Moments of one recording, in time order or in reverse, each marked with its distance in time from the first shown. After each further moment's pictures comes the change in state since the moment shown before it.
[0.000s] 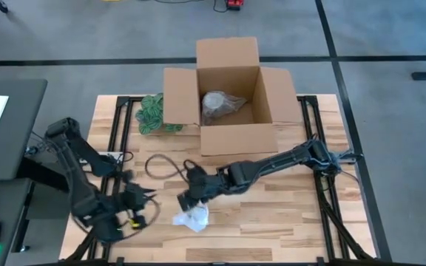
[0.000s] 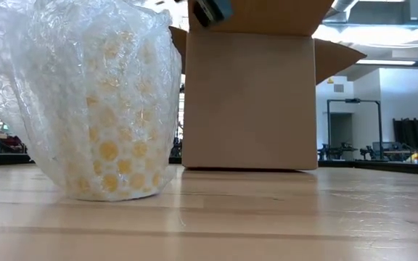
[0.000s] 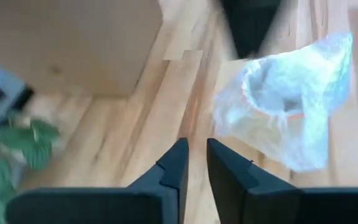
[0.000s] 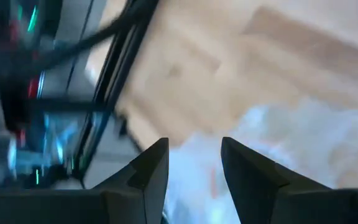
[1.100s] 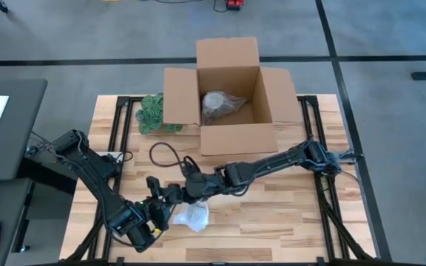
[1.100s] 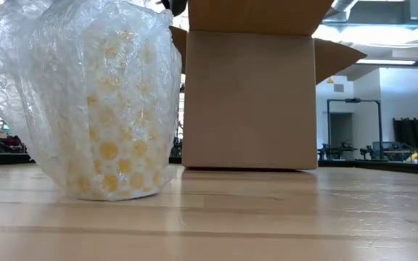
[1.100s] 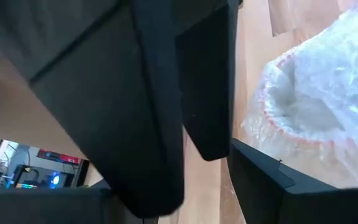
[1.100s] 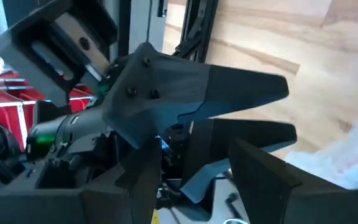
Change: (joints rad) left arm 0.139 0.205 -0.024 0.286 -0.147 0.551; right arm -0.009 0.038 0.017 0.282 0.033 0.251
